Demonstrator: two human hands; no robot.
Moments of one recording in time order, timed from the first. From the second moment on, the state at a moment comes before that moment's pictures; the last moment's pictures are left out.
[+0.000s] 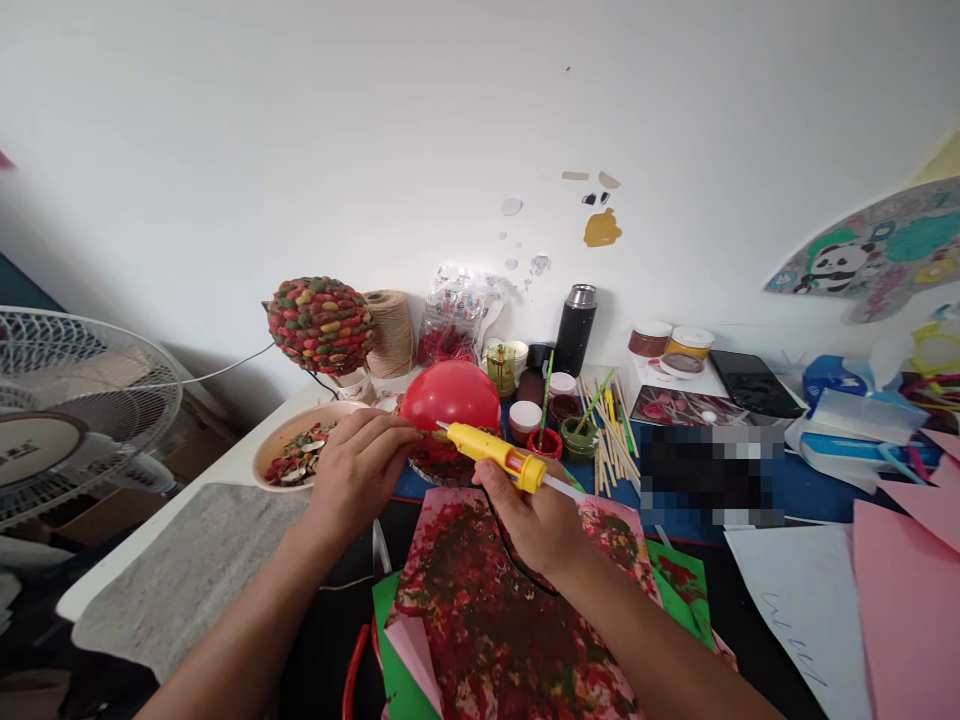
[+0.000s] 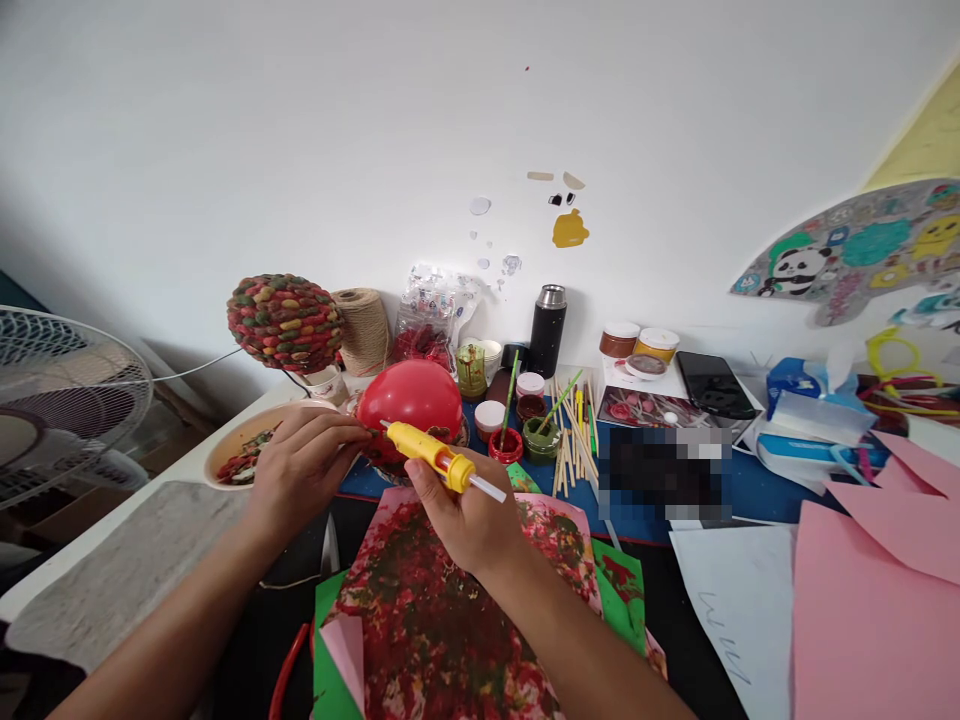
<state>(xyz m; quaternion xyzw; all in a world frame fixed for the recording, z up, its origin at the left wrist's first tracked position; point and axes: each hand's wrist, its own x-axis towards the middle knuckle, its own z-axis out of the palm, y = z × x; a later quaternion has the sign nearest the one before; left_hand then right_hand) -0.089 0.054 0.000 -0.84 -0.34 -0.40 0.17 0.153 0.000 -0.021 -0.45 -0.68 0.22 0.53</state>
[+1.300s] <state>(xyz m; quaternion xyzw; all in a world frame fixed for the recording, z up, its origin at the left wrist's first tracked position) -0.100 0.052 -0.021 -0.82 -0.36 -0.43 0.12 0.151 -0.004 -0.016 -0.43 -0.73 0.17 0.51</state>
